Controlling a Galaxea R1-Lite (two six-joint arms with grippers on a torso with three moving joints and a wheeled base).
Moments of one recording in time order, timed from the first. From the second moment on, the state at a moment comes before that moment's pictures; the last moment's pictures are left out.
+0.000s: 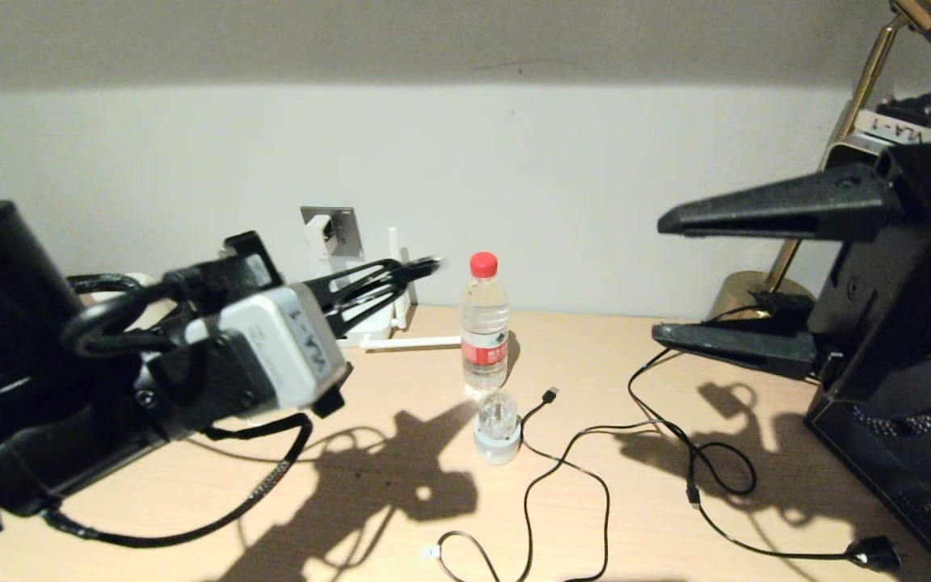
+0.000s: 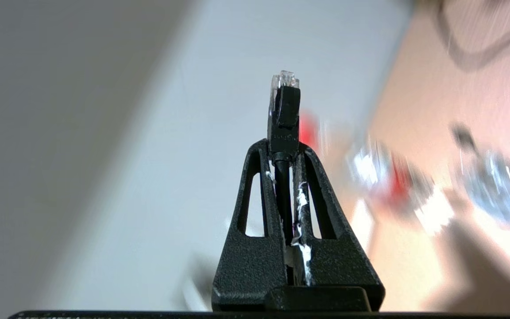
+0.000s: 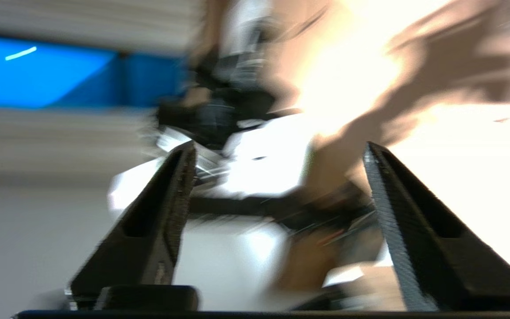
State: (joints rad) left arm -0.57 1.41 -0.66 -0.86 -0.21 1.11; right arm 0.59 1.29 -1.08 -0.03 0.54 1.10
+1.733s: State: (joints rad) left arm -0.01 1.41 -0.95 0.01 -0.38 -0.12; right arm -0.07 0.32 -0.20 0.11 -0.07 -0.04
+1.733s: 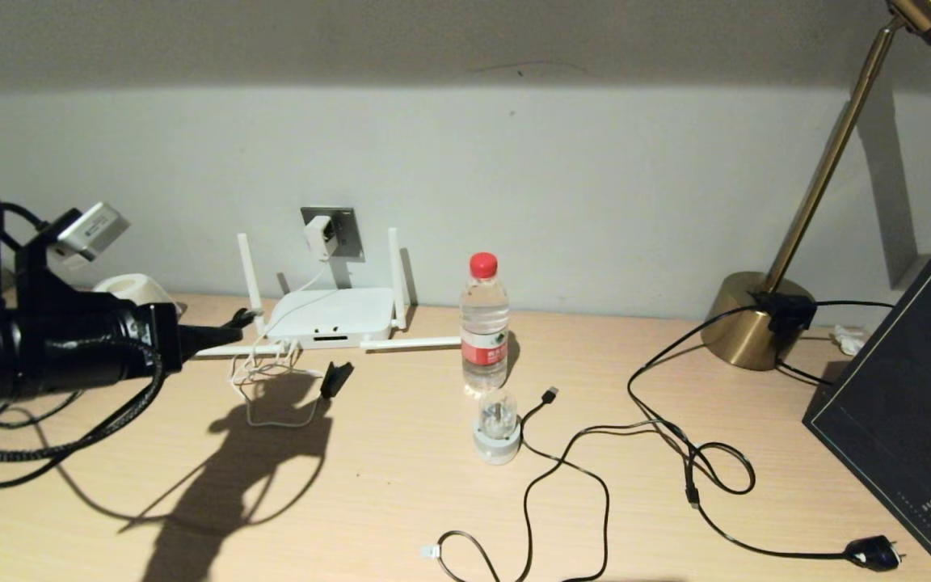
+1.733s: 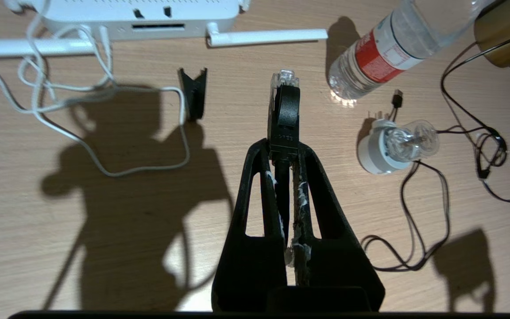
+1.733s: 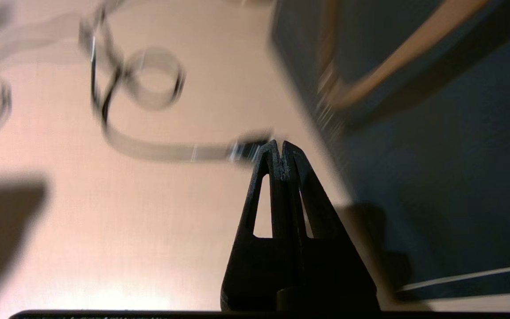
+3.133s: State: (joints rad) left arm -0.18 1.47 -0.75 -0.13 -0.11 -0.19; right arm 0.00 0.00 -0.03 0.06 0.04 -0.05
